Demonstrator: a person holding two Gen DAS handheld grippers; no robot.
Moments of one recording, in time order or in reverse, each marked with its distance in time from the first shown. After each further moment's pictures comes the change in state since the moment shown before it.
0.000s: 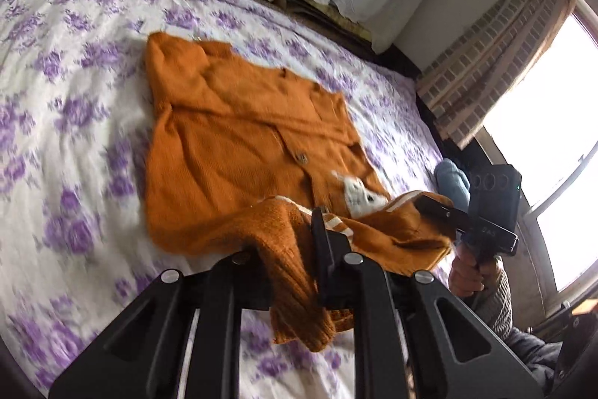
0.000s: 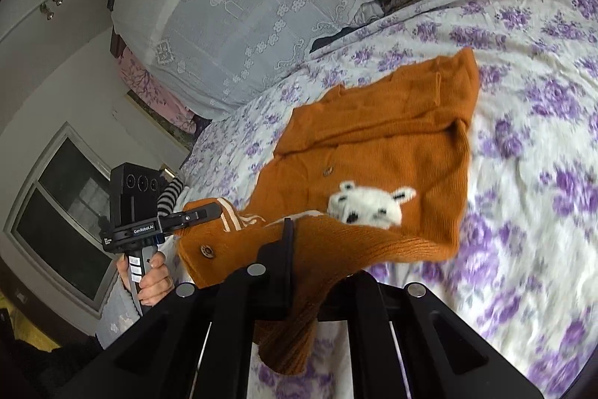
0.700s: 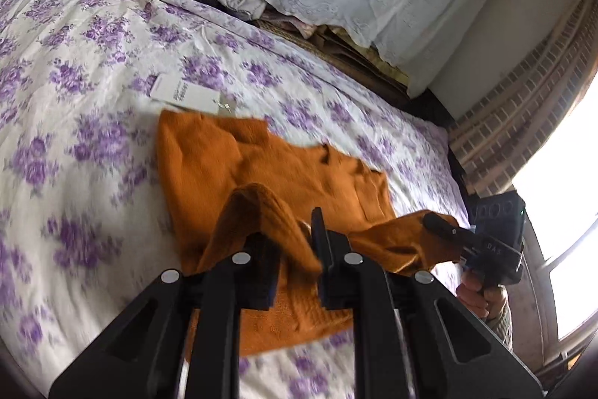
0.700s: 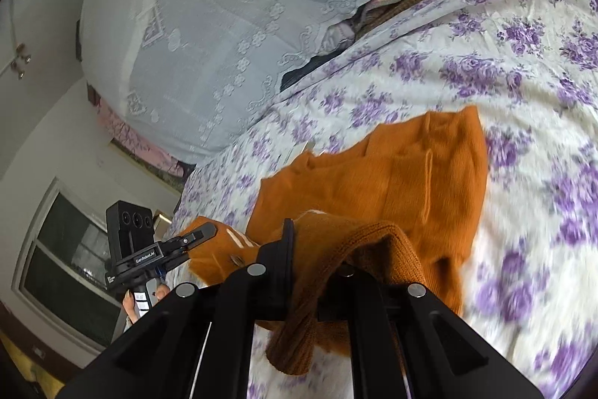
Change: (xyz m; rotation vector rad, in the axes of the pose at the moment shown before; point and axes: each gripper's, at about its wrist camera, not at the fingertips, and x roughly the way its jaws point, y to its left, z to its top) left arm 0.039 0.042 0.105 -0.082 -0.077 0.063; right arm 0.054 -0.058 0.097 0.159 -0.064 -0.011
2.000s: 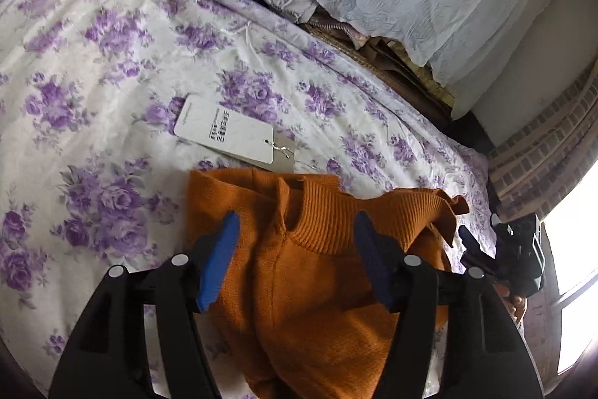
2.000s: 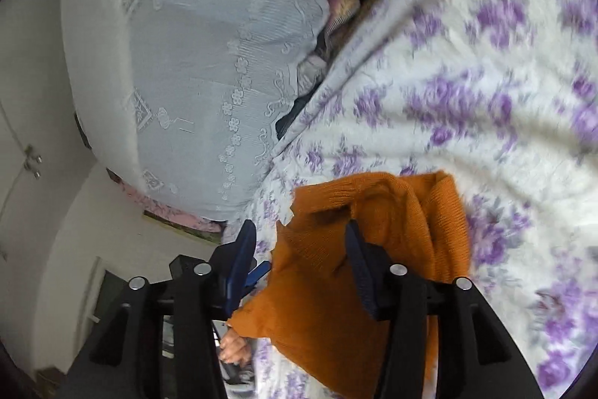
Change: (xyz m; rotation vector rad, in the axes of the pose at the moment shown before) left arm 0.061 0.051 0.053 -0.074 0.020 0.078; right arm 0.011 -0.075 0.054 0.216 -0.104 0.115
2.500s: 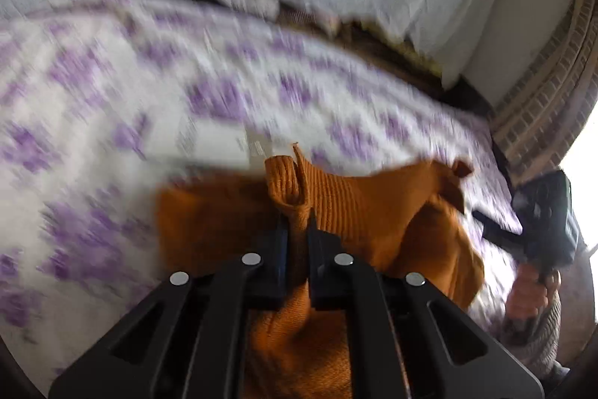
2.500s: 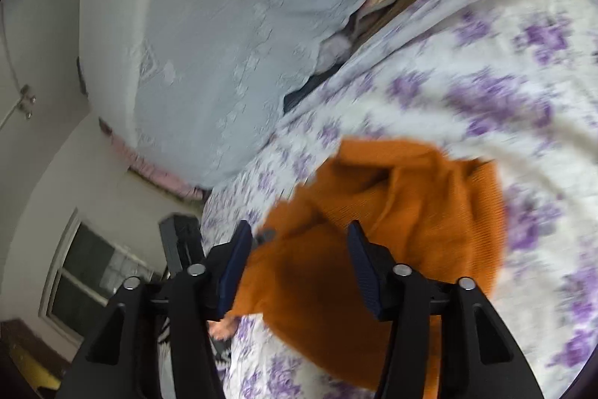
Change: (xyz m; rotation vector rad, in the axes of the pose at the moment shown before) left arm 0.002 -0.024 -0.005 0.193 -0.067 0.044; right arm 0.028 0.035 -0.023 -0.157 0.120 -0.008
